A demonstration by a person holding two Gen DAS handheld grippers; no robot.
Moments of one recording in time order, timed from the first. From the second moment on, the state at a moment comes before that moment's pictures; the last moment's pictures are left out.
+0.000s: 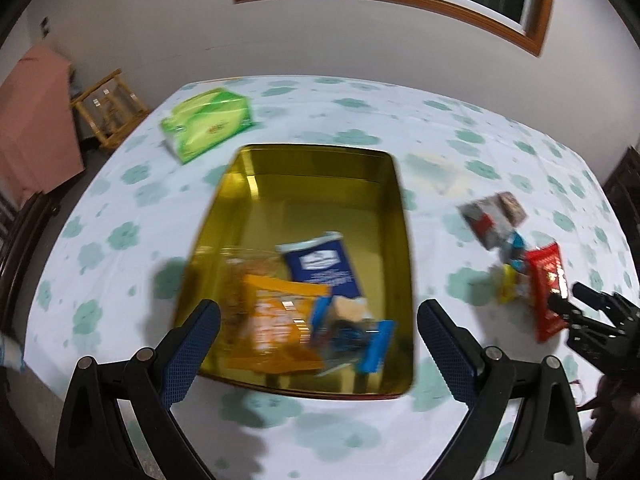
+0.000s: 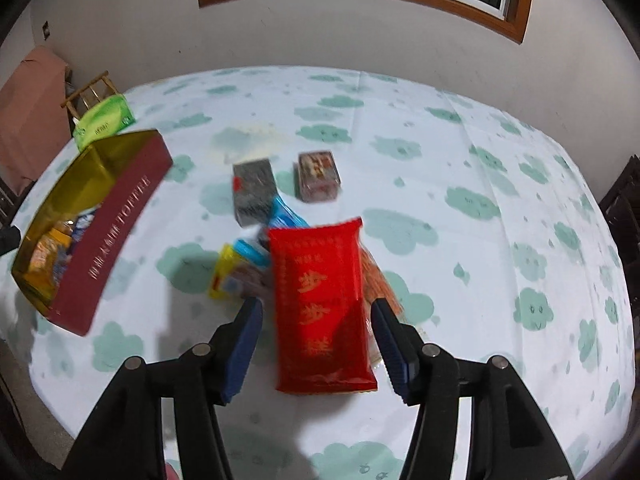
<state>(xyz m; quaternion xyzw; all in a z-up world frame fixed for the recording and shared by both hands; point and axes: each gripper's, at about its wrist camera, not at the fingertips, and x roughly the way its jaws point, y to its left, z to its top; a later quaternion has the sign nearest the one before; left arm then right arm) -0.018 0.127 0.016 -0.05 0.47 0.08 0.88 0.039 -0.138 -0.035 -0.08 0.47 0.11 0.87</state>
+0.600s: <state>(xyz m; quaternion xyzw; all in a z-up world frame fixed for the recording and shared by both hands) 0.008 0.045 -0.013 -0.02 0.50 0.01 0.87 0.045 -0.137 -0.055 -0.09 0.46 0.11 0.88</state>
